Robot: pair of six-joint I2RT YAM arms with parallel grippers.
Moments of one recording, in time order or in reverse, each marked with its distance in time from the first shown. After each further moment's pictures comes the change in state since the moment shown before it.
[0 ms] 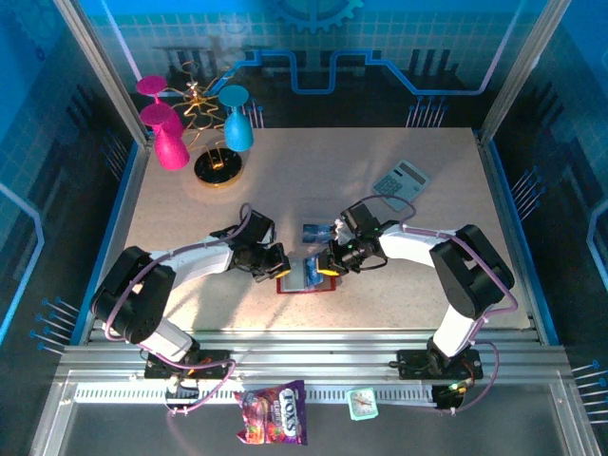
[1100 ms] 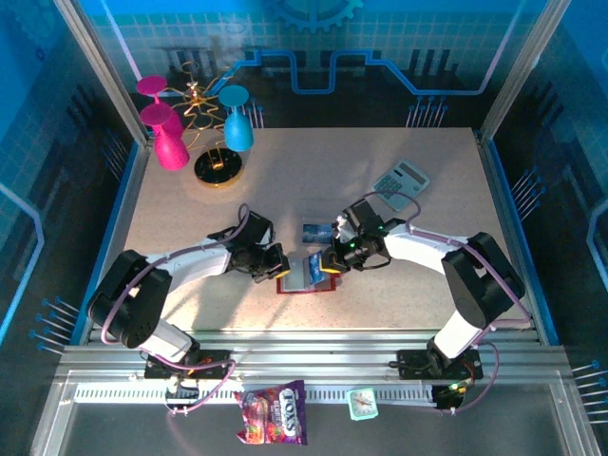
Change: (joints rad) left arm 0.000 -0.031 -0.020 0.010 0.000 0.000; right arm 0.005 -0.080 0.018 -0.096 0.048 -0.045
